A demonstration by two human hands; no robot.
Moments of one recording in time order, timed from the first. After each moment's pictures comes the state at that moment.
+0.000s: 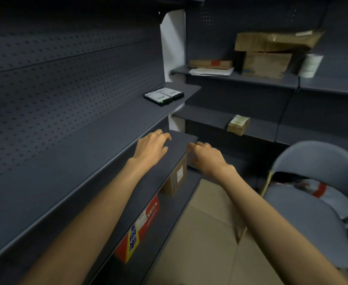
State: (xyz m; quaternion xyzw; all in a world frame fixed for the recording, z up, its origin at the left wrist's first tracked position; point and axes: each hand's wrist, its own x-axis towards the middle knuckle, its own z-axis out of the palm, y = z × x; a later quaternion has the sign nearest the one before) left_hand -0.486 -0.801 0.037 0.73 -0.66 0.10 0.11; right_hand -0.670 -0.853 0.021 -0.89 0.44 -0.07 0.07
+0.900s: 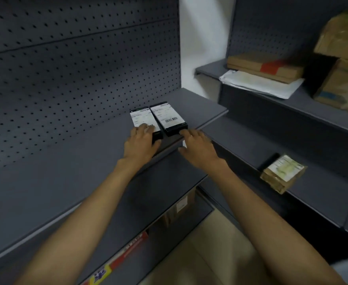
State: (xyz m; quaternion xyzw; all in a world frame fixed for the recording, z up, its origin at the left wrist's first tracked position) left_hand -0.388 -1.210 0.001 0.89 -0.45 0.04 0.11; right_hand -0.543 -1.320 0.002 -0.94 0.30 -0.11 0.13
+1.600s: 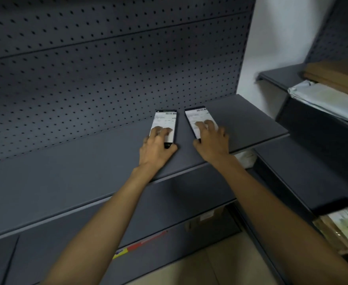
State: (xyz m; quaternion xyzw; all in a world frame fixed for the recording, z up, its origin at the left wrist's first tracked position) left_hand -0.348 -1.202 -0.006 0.93 -0.27 0.02 0.25; right_hand -0.428 -1.359 0.004 -0.96 0.24 -0.09 0.14
